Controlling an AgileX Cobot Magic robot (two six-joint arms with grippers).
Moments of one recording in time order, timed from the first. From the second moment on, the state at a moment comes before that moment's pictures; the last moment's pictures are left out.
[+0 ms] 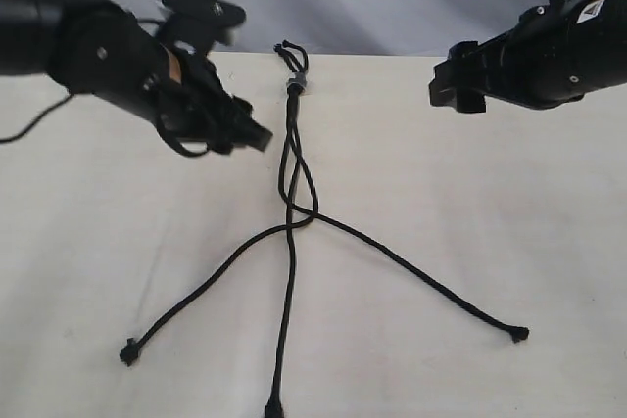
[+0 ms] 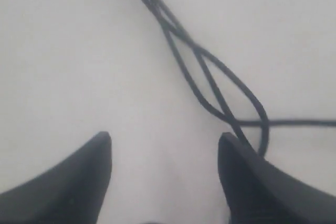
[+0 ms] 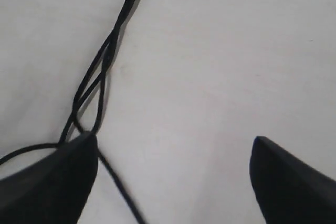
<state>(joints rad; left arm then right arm) -0.42 1.66 -1.11 0.14 0.42 -0.13 0.16 1.42 -0.98 0.29 0.48 -0.23</state>
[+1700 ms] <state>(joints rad) -0.14 1.59 -1.12 0.17 0.44 -0.13 0.64 2.01 -1.21 -0.56 0.63 -0.18</state>
